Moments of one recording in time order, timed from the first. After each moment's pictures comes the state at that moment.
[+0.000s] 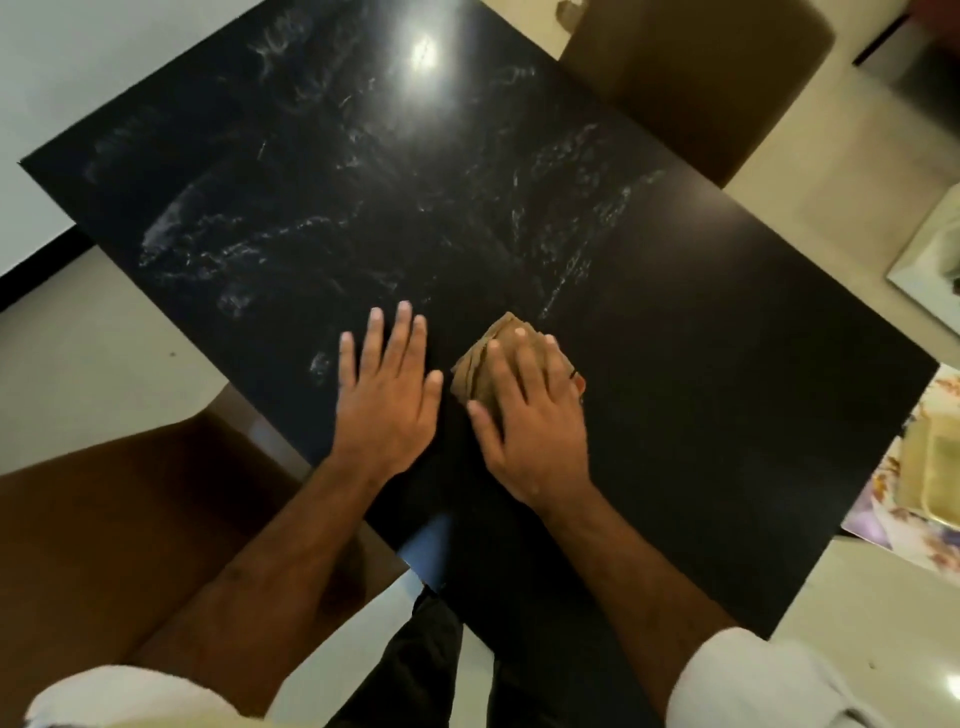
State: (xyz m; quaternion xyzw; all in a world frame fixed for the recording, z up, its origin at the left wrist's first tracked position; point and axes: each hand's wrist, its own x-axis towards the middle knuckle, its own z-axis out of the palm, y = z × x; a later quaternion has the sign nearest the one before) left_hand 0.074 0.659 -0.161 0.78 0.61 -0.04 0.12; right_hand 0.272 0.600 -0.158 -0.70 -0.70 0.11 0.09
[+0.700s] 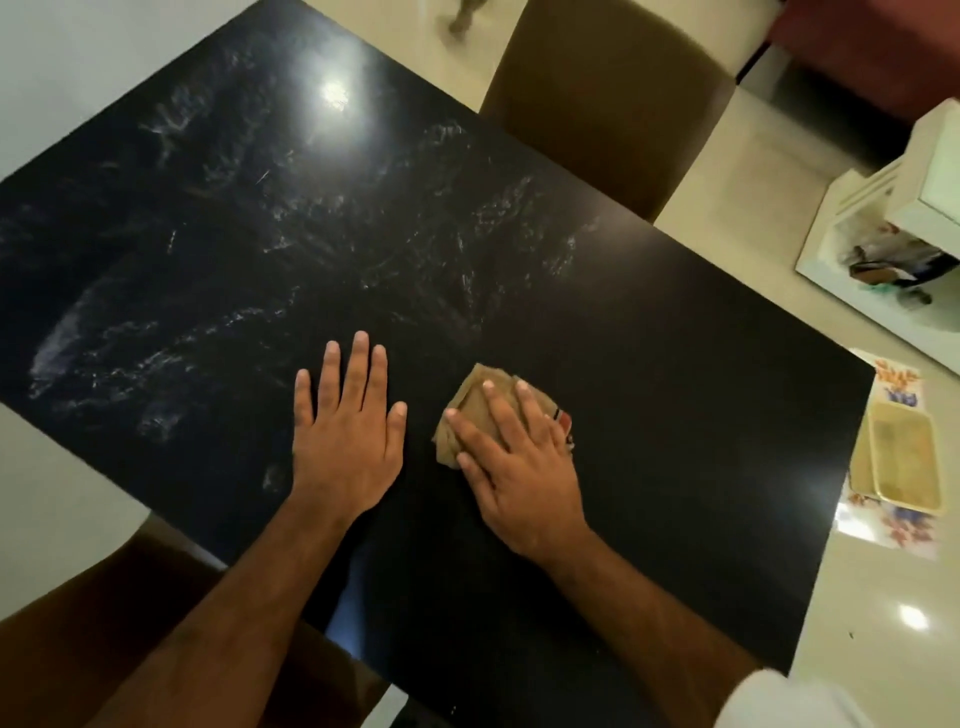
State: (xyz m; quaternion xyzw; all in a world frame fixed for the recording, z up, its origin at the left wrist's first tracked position) left_hand 0.075 0.743 -0.187 0.80 0.58 -0.07 0.13; right_hand 0.287 0.637 -0.156 -0.71 -0.68 0.17 0.01
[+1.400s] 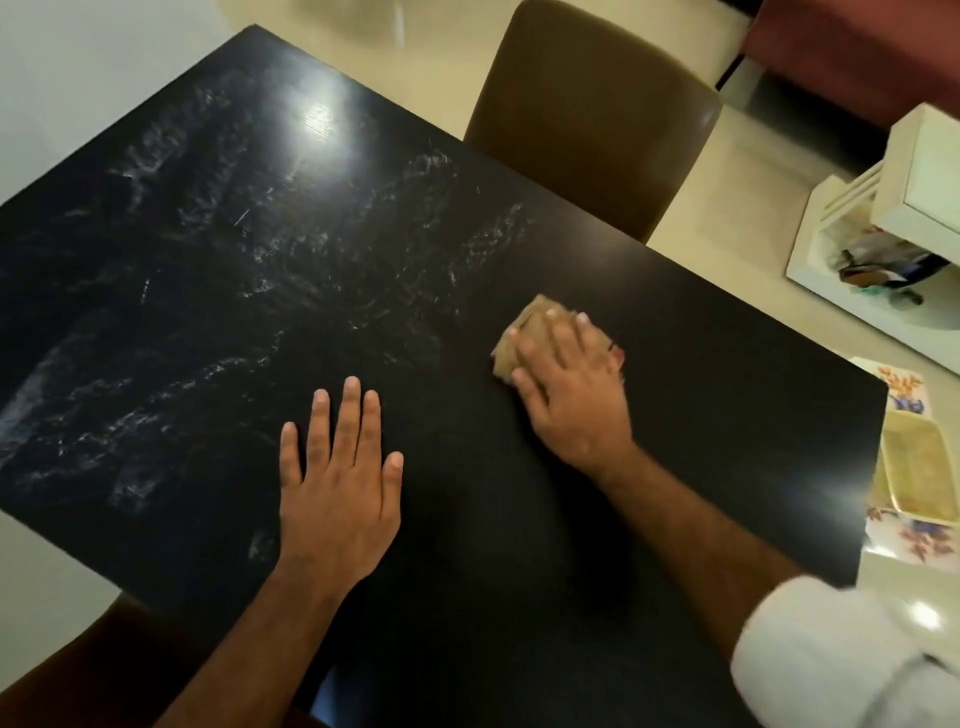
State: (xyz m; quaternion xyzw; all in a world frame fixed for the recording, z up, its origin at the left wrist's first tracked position) left_hand 0.077 0.752 -0.192 0.81 0.57 -0.08 0.14; right_hand 0.380 0.744 -0.163 -0.77 -0.62 0.14 0.02
